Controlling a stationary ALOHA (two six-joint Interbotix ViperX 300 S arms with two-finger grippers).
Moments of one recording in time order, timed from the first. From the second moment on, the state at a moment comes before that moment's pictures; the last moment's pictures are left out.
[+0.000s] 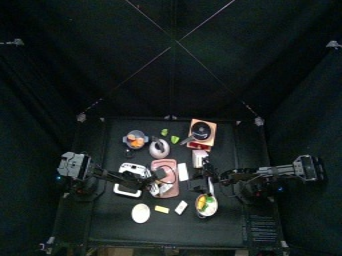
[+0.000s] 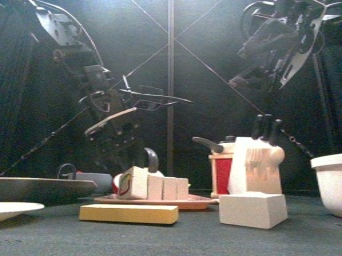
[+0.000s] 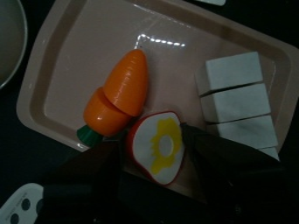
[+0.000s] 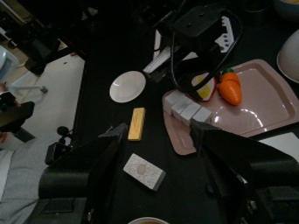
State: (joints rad) left arm -0.11 0.15 0.63 0.84 0.45 -1.30; right arm -0.02 -0.53 0.99 -0.90 -0.17 1.24
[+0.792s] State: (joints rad) left arm -0.12 0.07 0.63 0.83 0.53 -1.29; right arm -0.02 -0.53 0.99 -0.90 -0.17 1.24
